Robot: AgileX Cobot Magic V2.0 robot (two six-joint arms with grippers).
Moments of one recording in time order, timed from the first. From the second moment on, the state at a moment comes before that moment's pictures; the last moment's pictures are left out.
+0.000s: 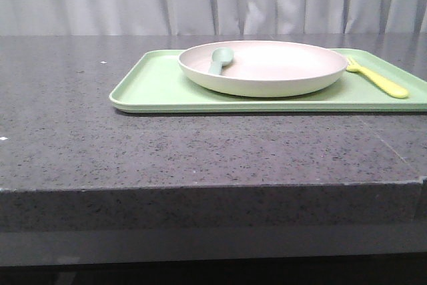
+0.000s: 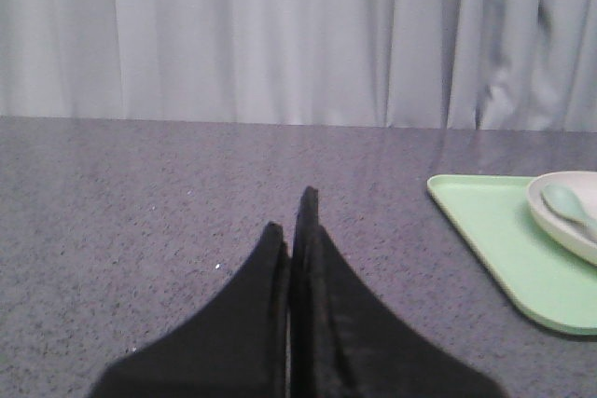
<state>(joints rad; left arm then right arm) -0.05 0.08 -0.19 -0.09 0.16 0.04 0.24 0.37 -0.79 0.04 1.09 0.01</state>
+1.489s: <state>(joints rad) -0.05 -0.01 0.01 0.05 0.03 -0.08 0.24 0.37 -0.79 0.04 1.09 0.01</state>
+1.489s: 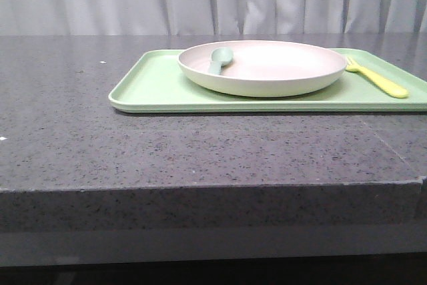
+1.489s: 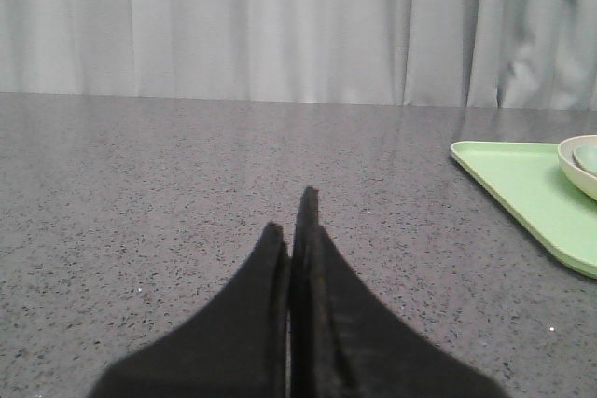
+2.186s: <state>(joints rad) -0.05 -0.01 0.01 0.05 0.04 -0.08 0.10 0.15 -0.38 0.02 0.57 0.01</state>
